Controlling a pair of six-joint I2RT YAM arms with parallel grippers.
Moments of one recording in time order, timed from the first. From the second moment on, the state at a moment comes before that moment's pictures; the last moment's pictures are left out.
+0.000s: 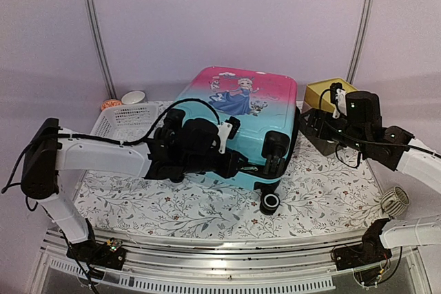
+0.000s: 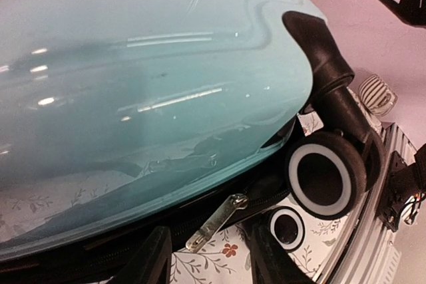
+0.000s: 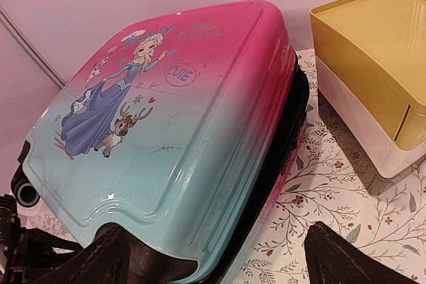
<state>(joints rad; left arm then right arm) -1.06 1.69 1.11 0.08 -0.11 -0.39 0.62 1.02 0.89 -0.29 0.25 0.51</state>
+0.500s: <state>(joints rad) -1.00 1.72 1.14 0.02 0.02 -0.31 0.62 1.01 0.89 -0.29 0.25 0.51</state>
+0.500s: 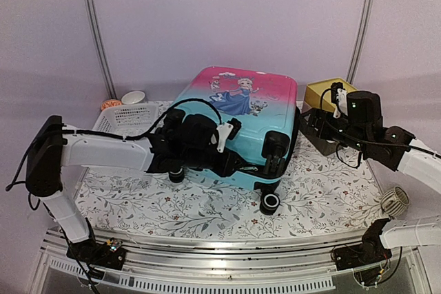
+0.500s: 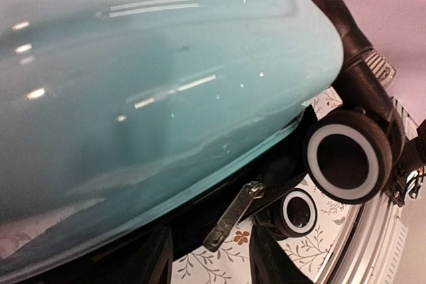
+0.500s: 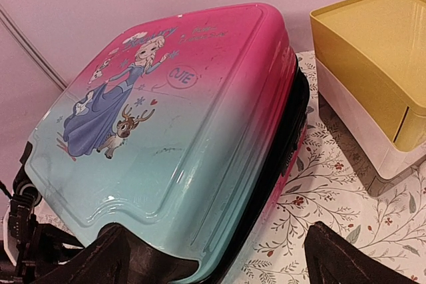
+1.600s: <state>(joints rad) -1.04 1.82 1.25 -0.11 0.02 -0.19 0.62 1.01 0.89 -0.29 0.25 0.51</state>
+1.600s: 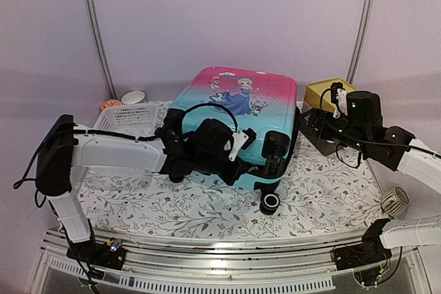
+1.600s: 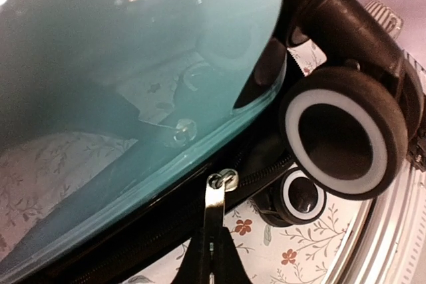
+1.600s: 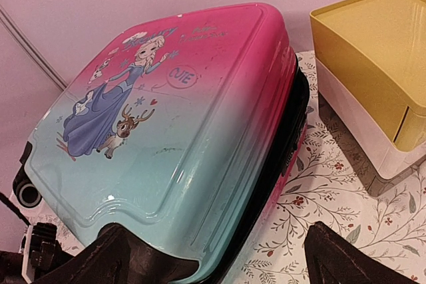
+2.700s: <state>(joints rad) -1.14 1.68 1.02 -0.02 -0.36 -0.42 0.82 1.14 0.94 -0.43 0.11 0.64</state>
